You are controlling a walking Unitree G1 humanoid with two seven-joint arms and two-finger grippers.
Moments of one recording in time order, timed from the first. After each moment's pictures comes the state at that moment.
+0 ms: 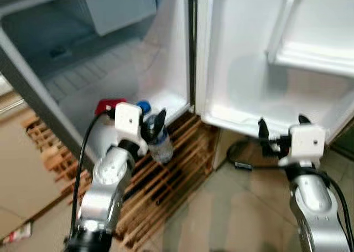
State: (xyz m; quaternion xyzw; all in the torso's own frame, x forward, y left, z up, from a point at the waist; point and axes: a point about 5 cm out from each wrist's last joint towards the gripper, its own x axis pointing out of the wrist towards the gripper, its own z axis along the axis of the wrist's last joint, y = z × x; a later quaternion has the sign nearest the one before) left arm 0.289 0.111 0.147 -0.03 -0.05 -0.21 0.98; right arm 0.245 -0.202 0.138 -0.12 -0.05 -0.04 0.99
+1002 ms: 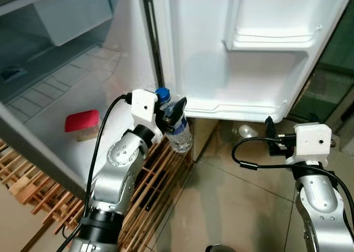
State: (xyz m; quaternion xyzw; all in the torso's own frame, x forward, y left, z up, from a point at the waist) left arm 0.280 0.105 0.151 -0.05 -0.04 -0.26 0.96; right arm 0.216 -0.208 0.152 -0.14 -0.08 -0.07 0.98
